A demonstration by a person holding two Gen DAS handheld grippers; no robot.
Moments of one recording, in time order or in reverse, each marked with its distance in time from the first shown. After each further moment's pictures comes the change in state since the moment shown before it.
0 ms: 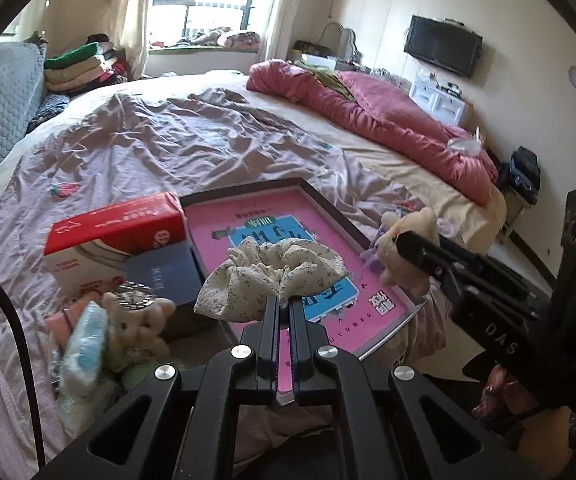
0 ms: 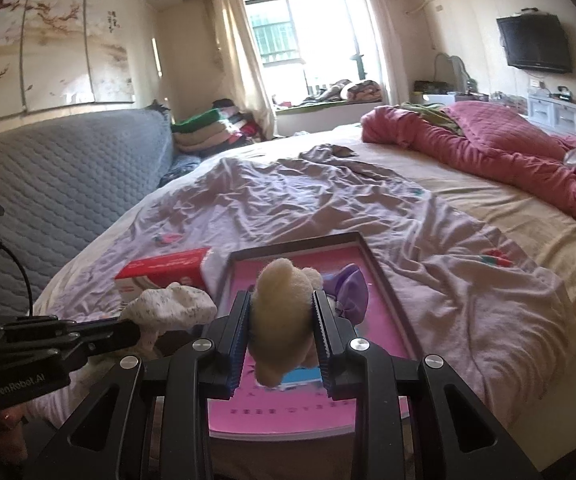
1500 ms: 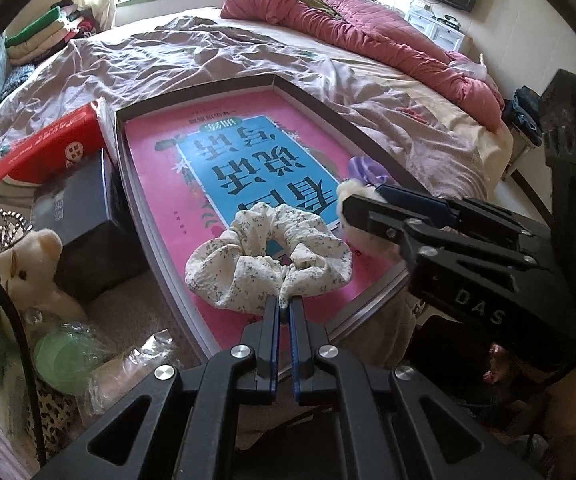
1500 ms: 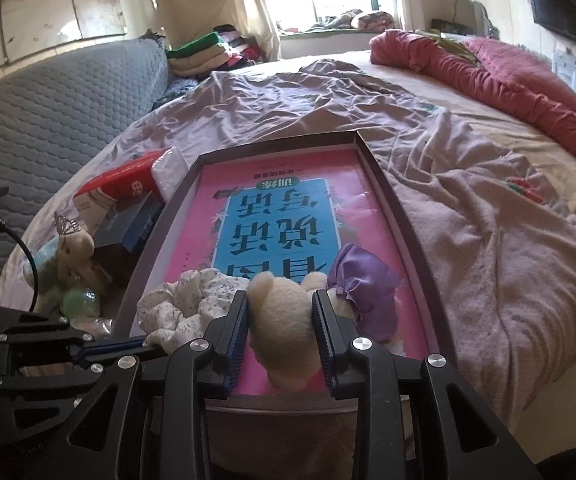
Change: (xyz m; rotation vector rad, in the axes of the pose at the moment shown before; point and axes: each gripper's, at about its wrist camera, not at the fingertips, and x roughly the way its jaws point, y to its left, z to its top) left arm 0.091 -0.023 -0.038 0.057 0.248 -0.013; right arm 0.083 -0.034 -0.046 -0.027 0.298 0.037
